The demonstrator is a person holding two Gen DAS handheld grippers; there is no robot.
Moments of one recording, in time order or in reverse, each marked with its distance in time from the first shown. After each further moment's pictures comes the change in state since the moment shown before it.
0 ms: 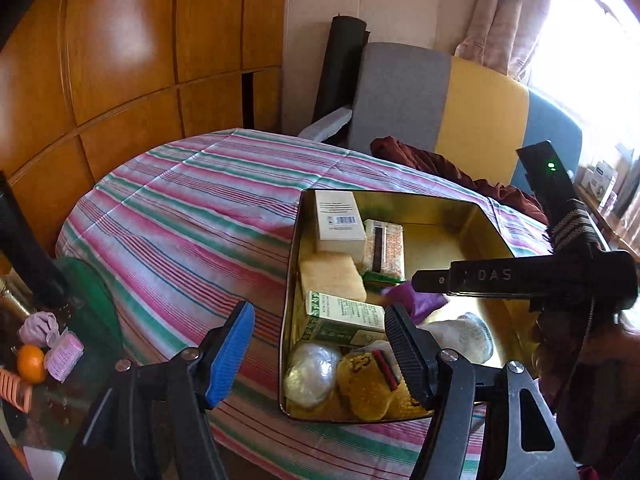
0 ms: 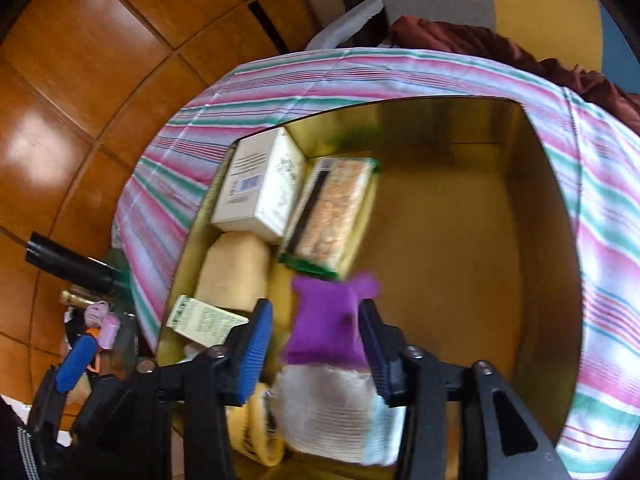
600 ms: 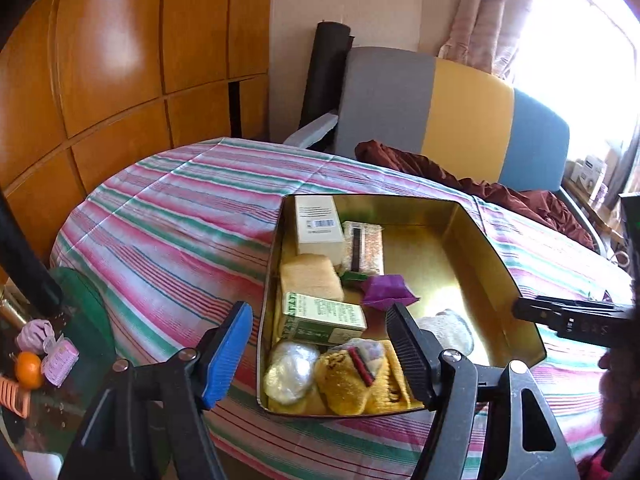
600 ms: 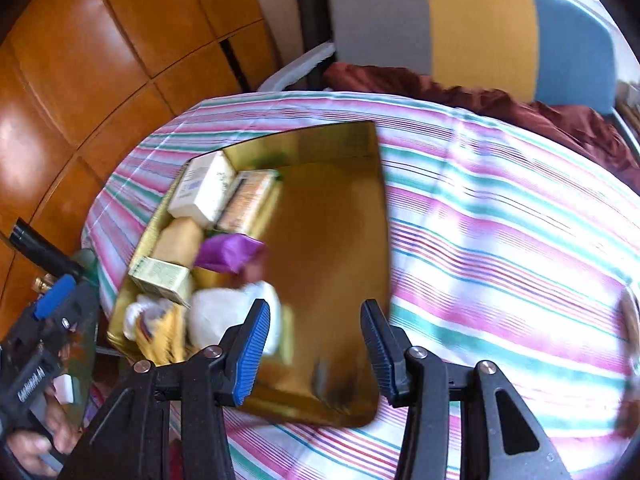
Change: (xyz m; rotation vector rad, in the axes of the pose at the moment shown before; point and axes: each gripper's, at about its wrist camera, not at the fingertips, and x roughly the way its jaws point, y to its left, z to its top) left arm -0.010 -0.019 -0.003 0.047 -0.024 -0.031; right arm -0.094 -0.053 -0.063 -0.004 -0.158 -0.199
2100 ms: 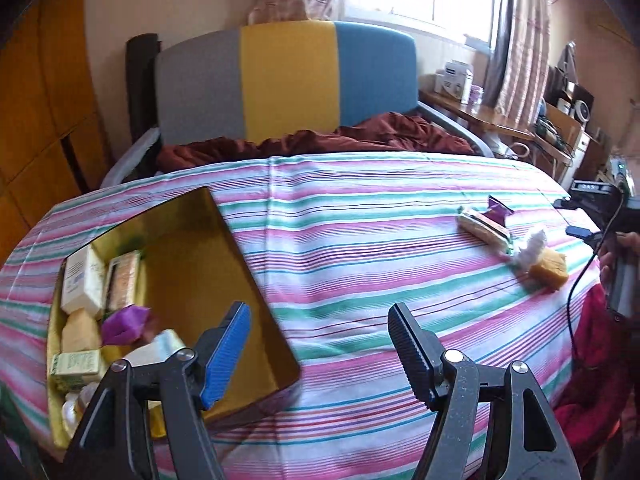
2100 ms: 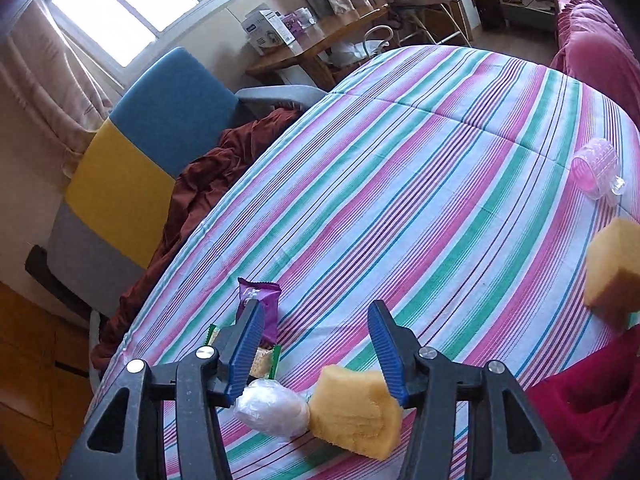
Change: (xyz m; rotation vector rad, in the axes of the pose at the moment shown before) left arm 0.001 -0.233 -0.015 0.402 0.084 -0.358; right arm -0.183 -0.387 -0.125 1.034 -0.413 -0.368
